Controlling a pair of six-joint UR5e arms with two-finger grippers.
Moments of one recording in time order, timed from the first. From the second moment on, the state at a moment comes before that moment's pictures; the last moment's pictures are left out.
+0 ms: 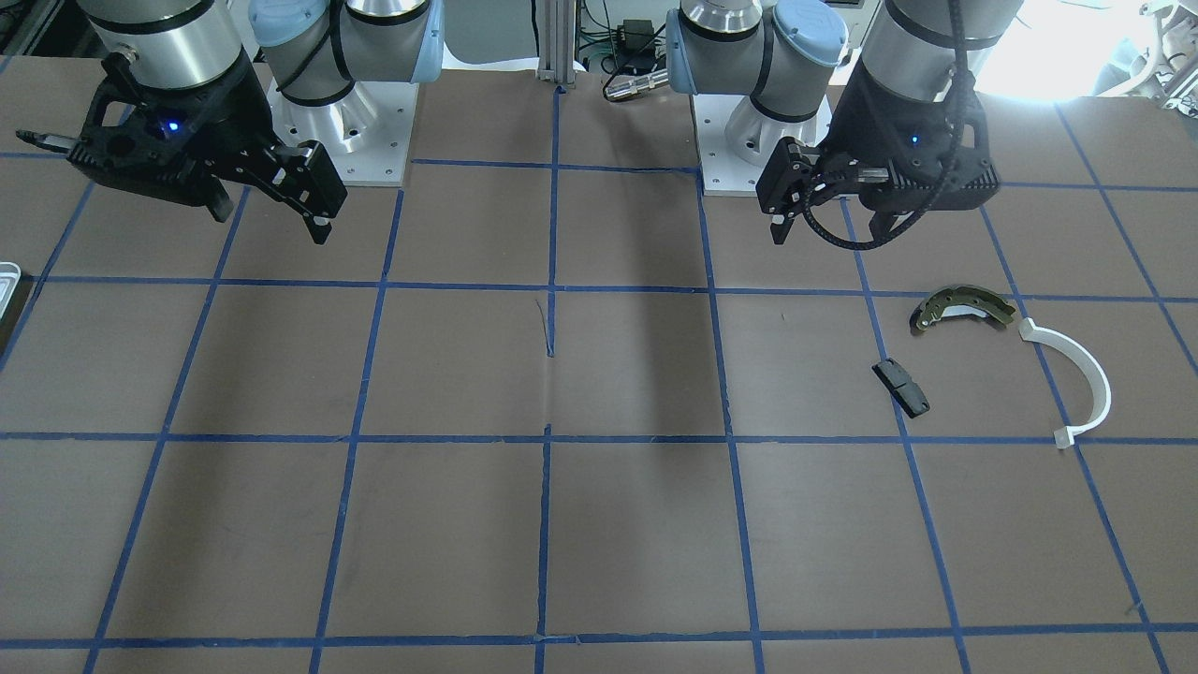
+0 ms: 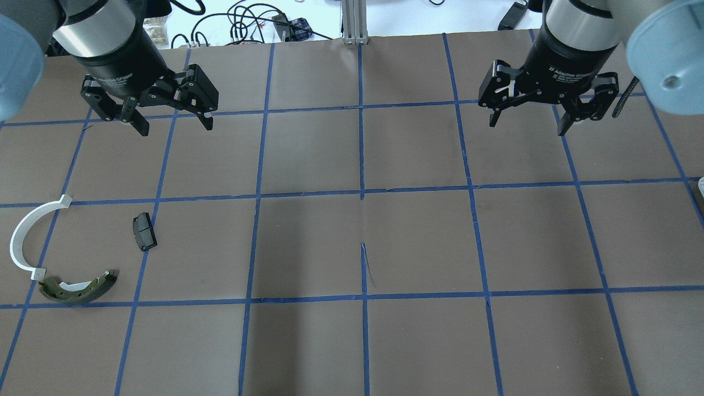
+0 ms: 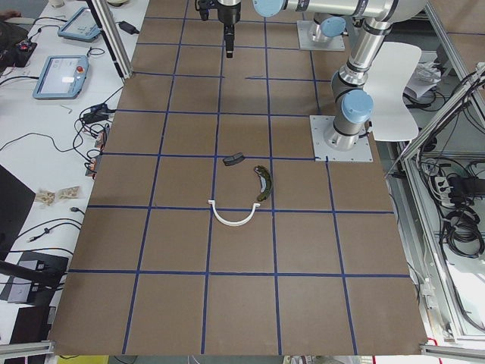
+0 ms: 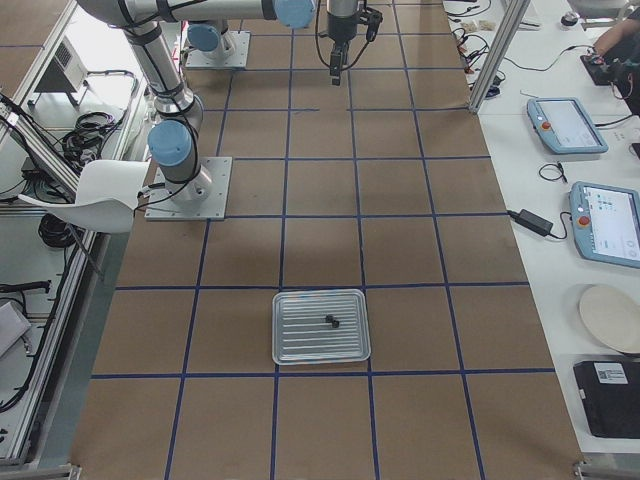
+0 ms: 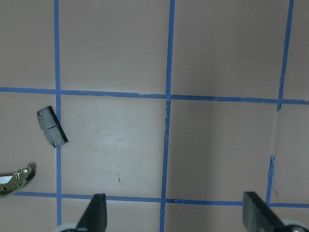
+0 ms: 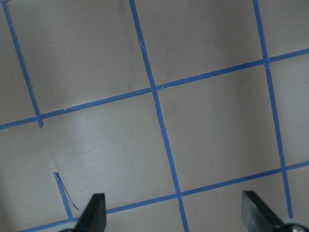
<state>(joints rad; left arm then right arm) -1.56 -1.56 -1.52 -1.60 1.58 -0.05 1.59 -1.59 1.58 -1.57 -1.59 0.24</state>
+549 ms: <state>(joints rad) -1.56 -1.56 -1.52 -1.60 1.57 -0.05 1.58 -1.58 1.57 -1.57 -1.62 0.22</state>
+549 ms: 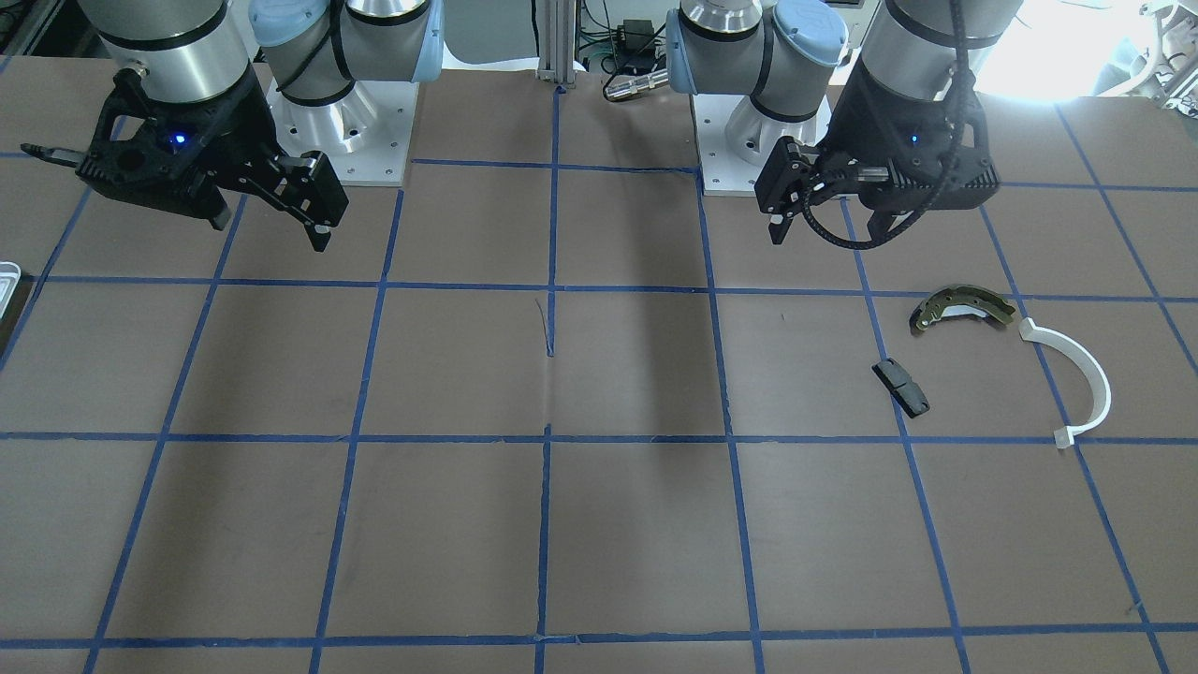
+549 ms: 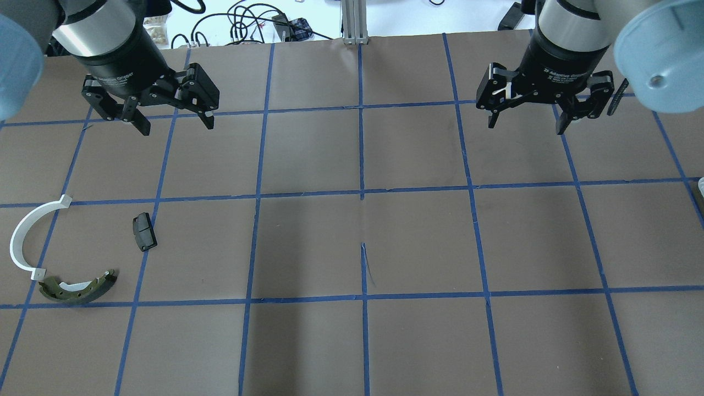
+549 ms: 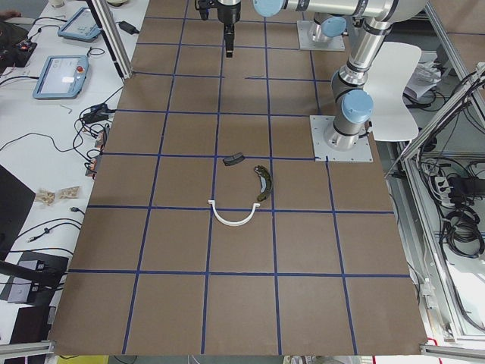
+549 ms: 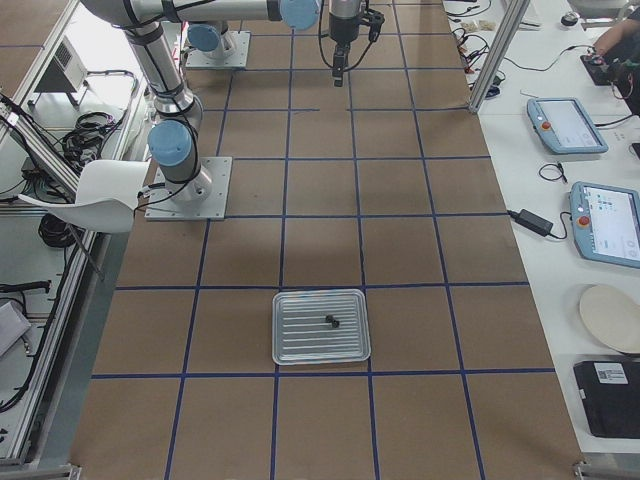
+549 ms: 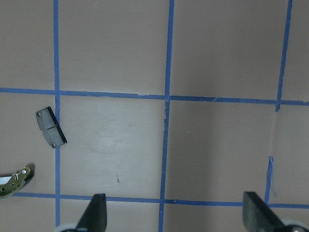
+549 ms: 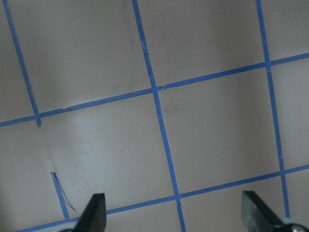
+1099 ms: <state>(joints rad) -1.56 -1.57 -1.52 -1.60 1.57 -0.05 1.33 -1.58 1.50 -1.46 -1.65 -0.18</state>
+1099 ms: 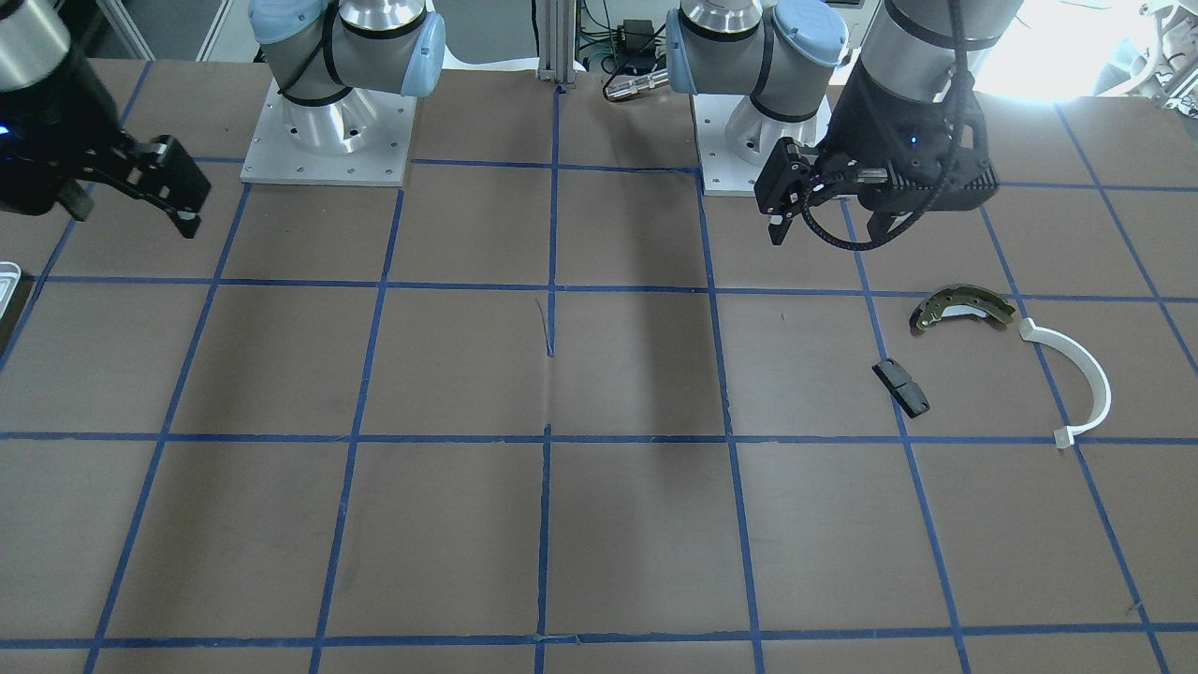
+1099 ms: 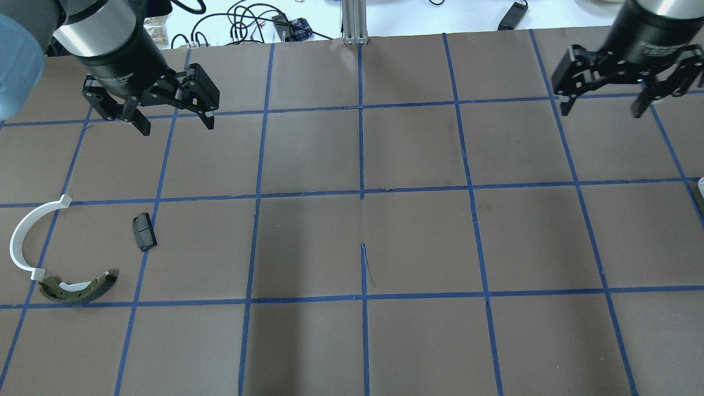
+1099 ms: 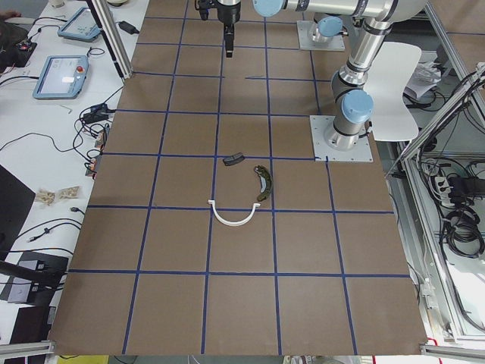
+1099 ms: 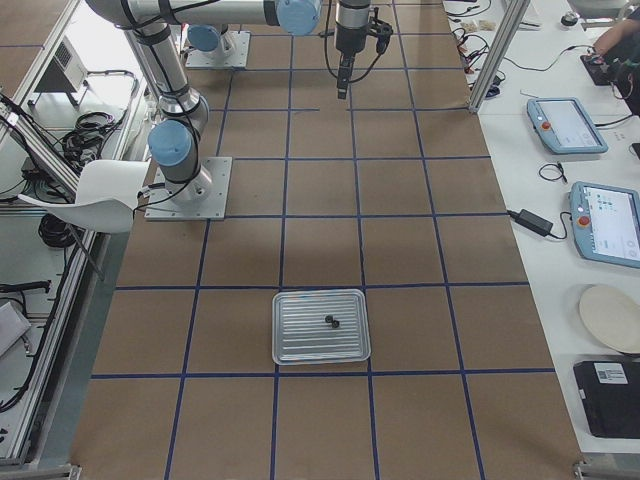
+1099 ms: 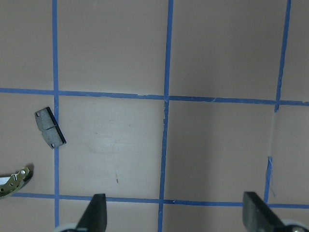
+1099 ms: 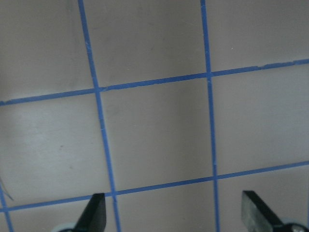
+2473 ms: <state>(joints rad) -1.56 -1.57 -1.52 -1.60 1.57 -0.05 0.59 -1.18 1.59 -2.00 -1.66 -0.65</state>
